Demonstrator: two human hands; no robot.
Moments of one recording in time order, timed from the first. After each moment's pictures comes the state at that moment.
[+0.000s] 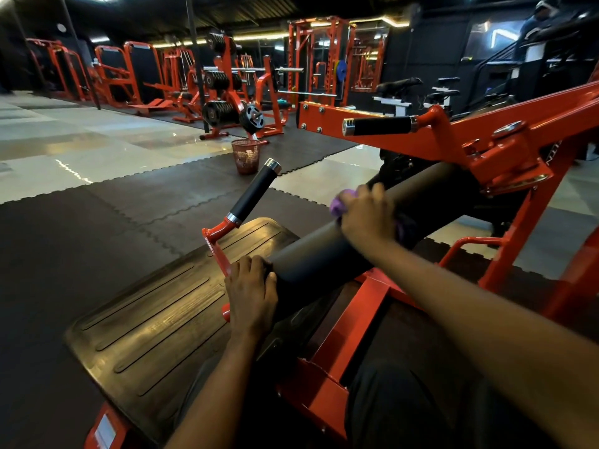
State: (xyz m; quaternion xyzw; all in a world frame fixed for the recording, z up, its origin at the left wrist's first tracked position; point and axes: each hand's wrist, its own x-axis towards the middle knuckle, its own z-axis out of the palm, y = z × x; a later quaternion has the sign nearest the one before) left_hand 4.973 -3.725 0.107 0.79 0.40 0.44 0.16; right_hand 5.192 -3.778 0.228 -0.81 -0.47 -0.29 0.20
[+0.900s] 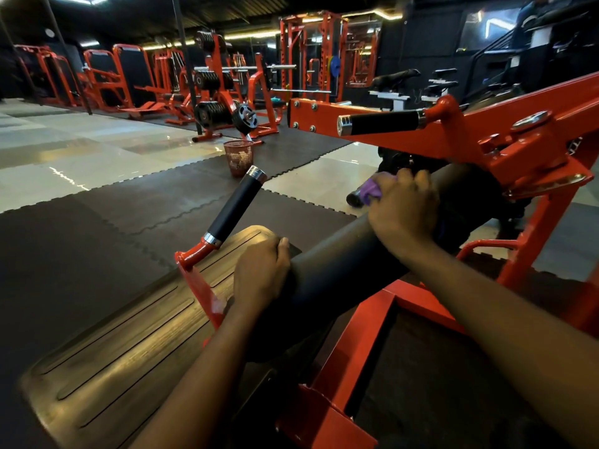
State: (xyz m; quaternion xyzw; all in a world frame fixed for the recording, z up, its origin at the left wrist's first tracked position) left_hand 5.043 -3.670 0.173 0.83 0.38 0.36 0.17; right_hand 5.240 -3.776 0.258 -0.84 -0.38 -0.32 0.22
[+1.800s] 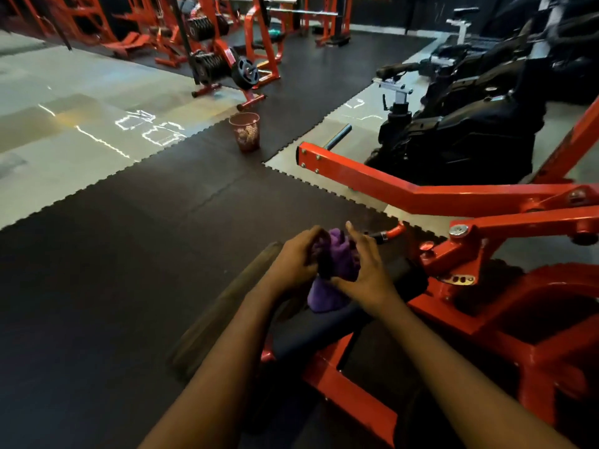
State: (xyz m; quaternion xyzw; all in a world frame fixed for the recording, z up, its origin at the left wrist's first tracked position) left_hand 5.021 -3.708 0.593 0.88 0.22 0.20 0.38; right_hand 5.161 -3.831 0.550 -0.73 -0.47 0.18 0.45
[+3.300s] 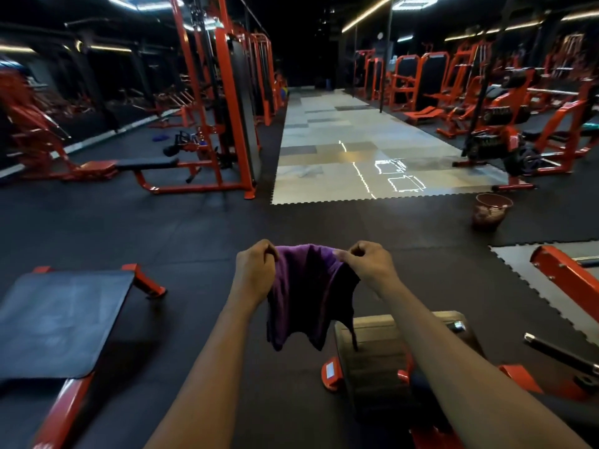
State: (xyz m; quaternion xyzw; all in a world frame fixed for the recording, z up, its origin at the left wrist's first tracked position) left_hand 4.624 -3.974 0.793 0.55 0.71 0.44 0.07; right_hand 4.843 -3.879 0.783 -0.55 -0.66 0.37 0.36
